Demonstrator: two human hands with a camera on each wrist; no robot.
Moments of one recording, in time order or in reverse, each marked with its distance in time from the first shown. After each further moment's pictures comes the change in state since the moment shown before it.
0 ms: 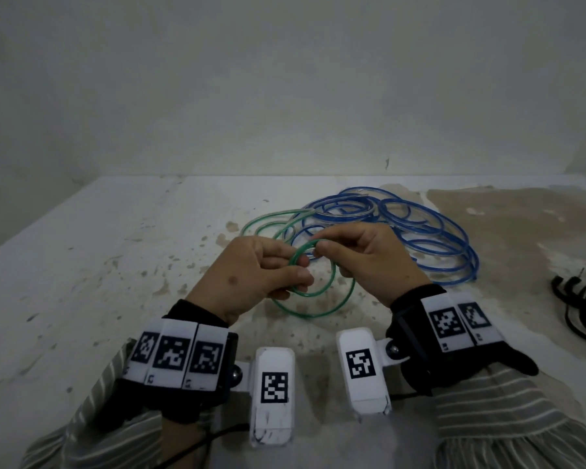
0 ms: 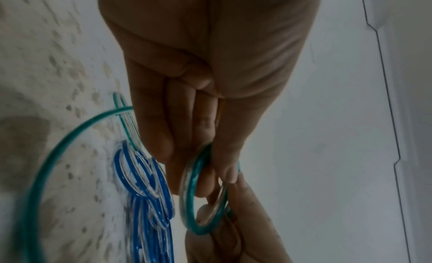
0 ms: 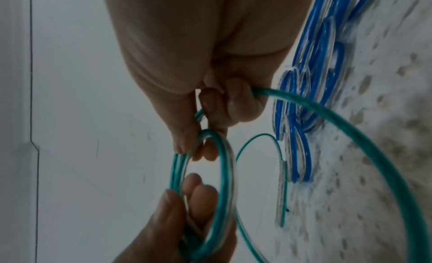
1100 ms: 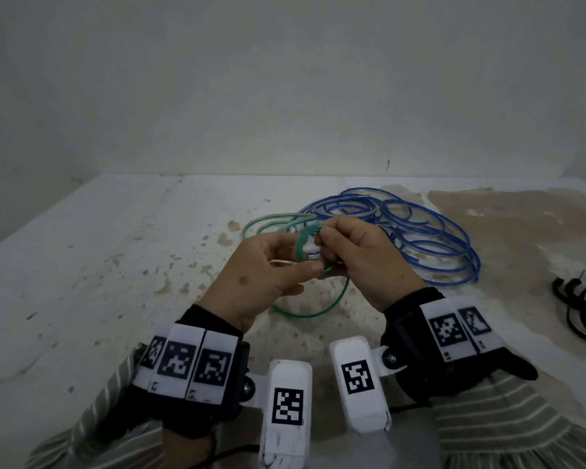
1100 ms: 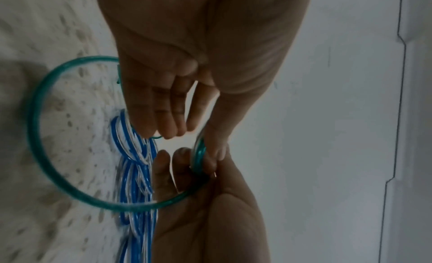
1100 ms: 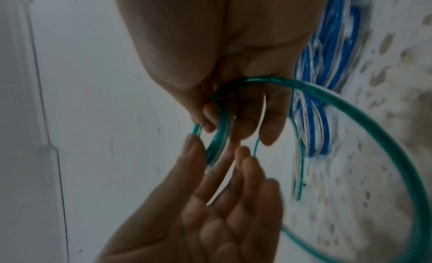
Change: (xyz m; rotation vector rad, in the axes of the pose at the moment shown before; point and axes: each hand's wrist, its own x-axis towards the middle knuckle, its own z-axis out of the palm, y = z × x) left_hand -0.002 0.002 0.012 -0.150 0.106 -0.036; right_hand 0.001 -0.006 0.013 0.113 -0.016 0.121
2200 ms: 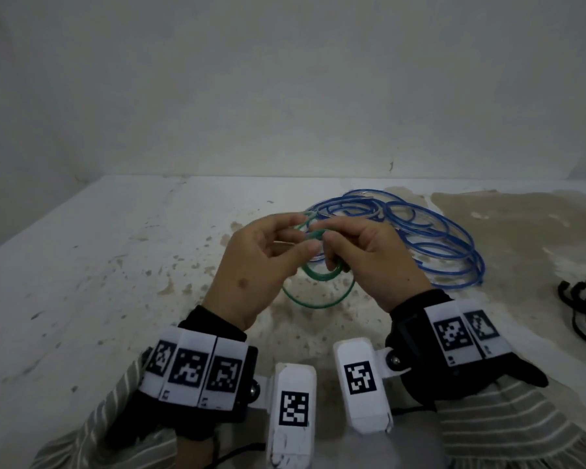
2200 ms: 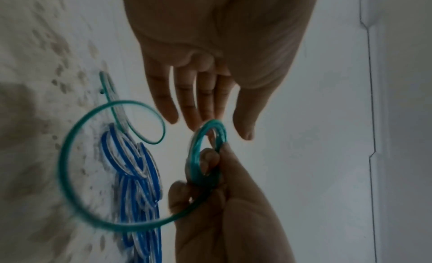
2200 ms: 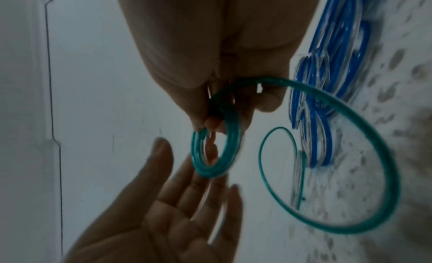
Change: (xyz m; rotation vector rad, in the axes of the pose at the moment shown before) left_hand 0.000 0.004 -0.001 0.040 0.116 0.231; right_hand 0.000 -0.001 -0.001 -0.035 0.041 -0.140
